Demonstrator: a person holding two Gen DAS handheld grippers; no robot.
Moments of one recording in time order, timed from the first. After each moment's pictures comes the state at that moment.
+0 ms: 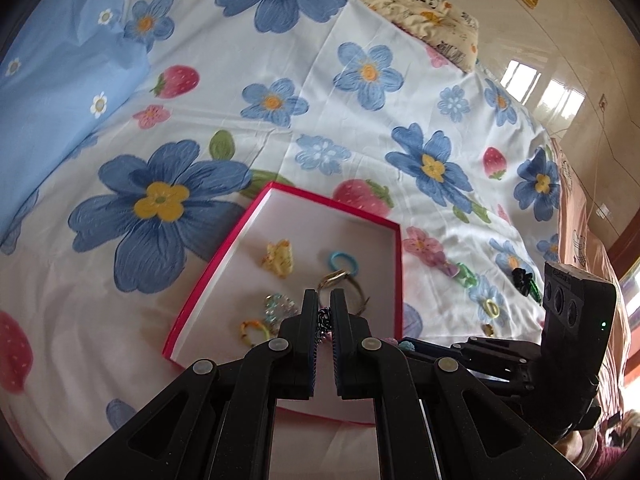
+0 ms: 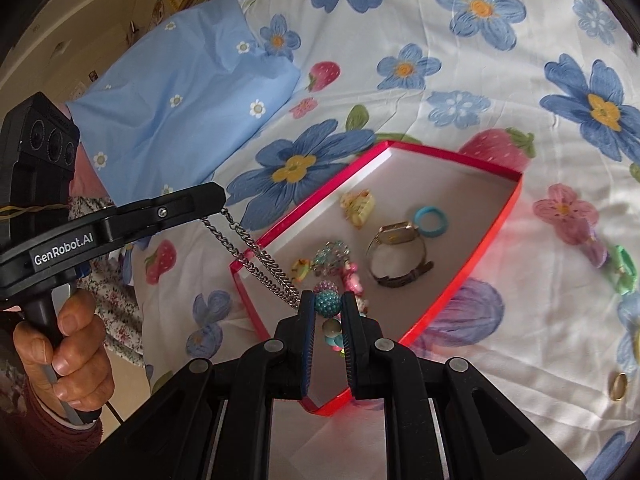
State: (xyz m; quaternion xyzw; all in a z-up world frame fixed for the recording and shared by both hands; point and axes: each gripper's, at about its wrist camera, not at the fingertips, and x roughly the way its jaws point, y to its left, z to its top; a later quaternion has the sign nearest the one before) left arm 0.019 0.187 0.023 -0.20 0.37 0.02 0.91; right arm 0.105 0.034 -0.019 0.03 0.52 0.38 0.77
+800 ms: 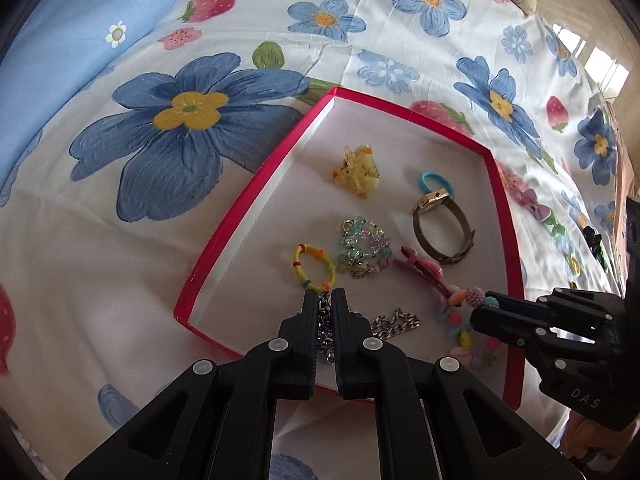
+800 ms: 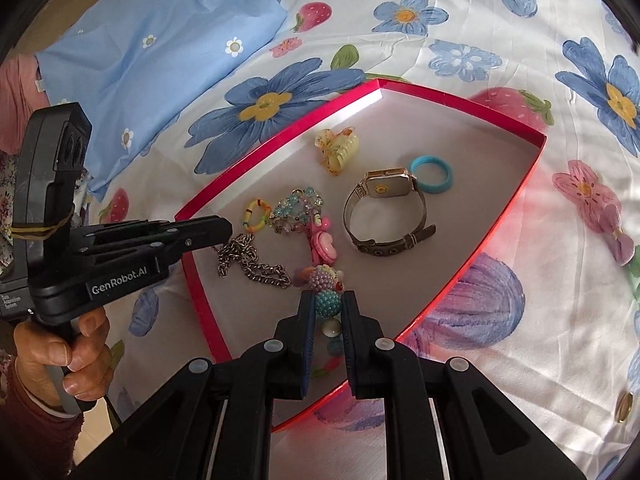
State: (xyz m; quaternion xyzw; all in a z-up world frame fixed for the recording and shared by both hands) left arm 0.068 0.196 -0.067 -0.18 0.46 0.08 0.87; right arm 0.114 0.056 -0.067 -0.06 0.57 0.35 0.74
